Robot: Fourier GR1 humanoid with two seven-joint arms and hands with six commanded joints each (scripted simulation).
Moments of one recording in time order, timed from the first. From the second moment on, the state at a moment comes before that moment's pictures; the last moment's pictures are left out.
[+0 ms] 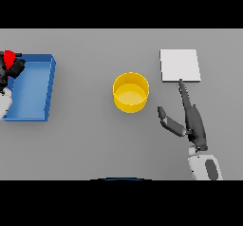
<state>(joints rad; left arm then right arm) -0.56 0.69 -0.38 -1.08 0.03 0.46 0.55 0.08 -0.06 0.15 -1.65 0.30 -0.07 -0.17</state>
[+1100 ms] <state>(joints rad) -0.53 0.72 -0.44 -1.11 0.01 0.35 0.48 -0.06 -0.22 0.21 -1.64 0.41 0.06 -0.08</state>
